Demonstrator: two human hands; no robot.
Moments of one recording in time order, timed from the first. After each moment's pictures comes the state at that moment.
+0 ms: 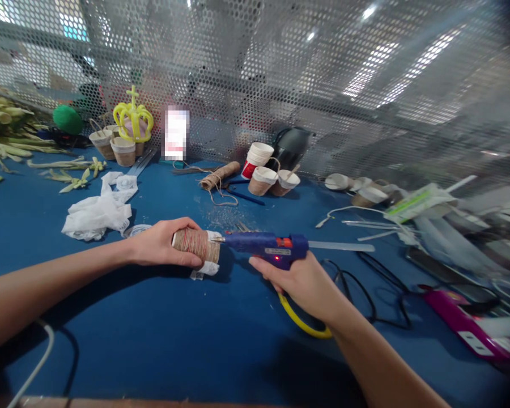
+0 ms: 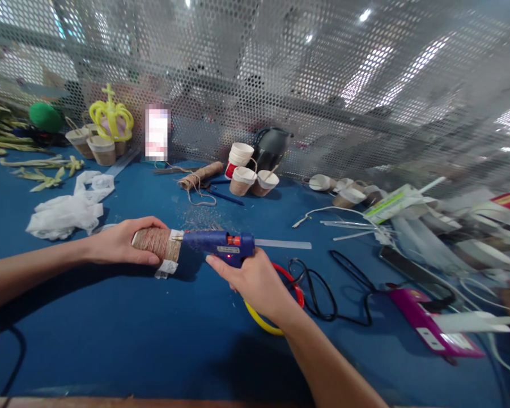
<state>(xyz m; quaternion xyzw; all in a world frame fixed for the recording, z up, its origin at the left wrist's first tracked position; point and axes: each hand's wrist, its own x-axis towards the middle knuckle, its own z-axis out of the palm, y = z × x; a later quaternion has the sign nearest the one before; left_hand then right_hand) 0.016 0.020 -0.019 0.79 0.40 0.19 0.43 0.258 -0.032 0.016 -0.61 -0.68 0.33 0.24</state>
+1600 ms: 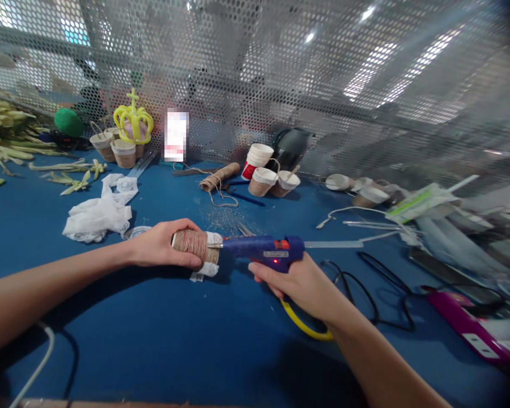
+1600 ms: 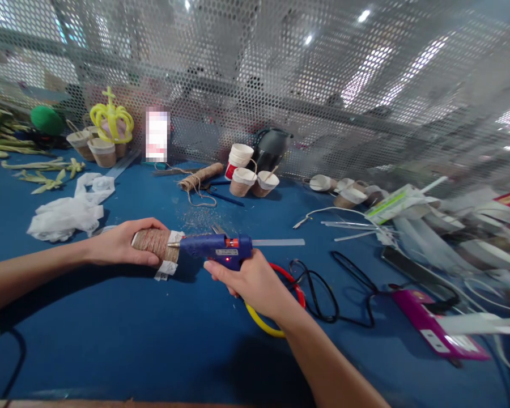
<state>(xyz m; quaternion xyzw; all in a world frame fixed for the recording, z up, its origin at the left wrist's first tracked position) 0.015 0.023 -0.025 0.77 0.40 0.20 0.46 0.262 -0.030 0.015 -0.59 -0.68 0.38 0.21</state>
